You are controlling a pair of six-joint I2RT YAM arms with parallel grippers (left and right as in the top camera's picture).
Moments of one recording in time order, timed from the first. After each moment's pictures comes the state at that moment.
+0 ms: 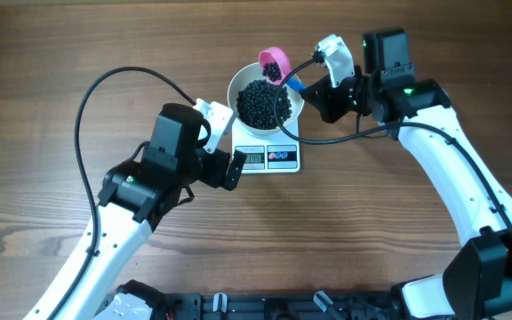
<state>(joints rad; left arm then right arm) -0.43 1.17 0.98 -0.68 0.11 0.01 0.25 1.63 1.32 -0.59 -0.51 -0.19</state>
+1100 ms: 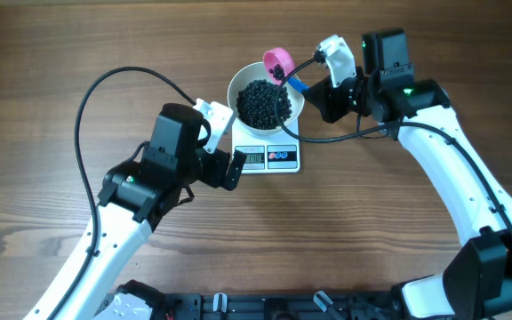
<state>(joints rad) -0.43 1.17 0.98 -0.68 0.11 0.01 0.25 1.63 1.32 -0.59 -0.47 -0.16</state>
